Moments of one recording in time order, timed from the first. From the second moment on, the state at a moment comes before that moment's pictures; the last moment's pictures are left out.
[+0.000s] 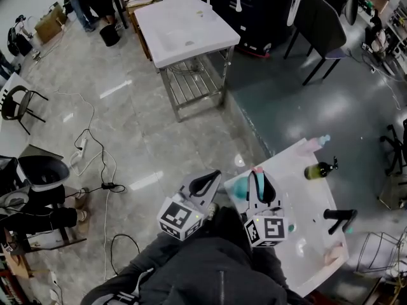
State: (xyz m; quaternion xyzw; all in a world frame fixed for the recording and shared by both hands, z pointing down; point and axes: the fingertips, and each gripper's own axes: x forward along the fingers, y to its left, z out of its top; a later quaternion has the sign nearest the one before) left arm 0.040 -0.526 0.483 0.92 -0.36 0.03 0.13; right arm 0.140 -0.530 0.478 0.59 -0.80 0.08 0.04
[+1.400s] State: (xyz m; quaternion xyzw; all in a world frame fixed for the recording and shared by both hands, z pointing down) left arm 0.115 -0.486 0.479 0.96 -0.25 0.04 0.11; right arm 0.226 -0.465 0.458 0.69 -0.72 0.07 -0.01
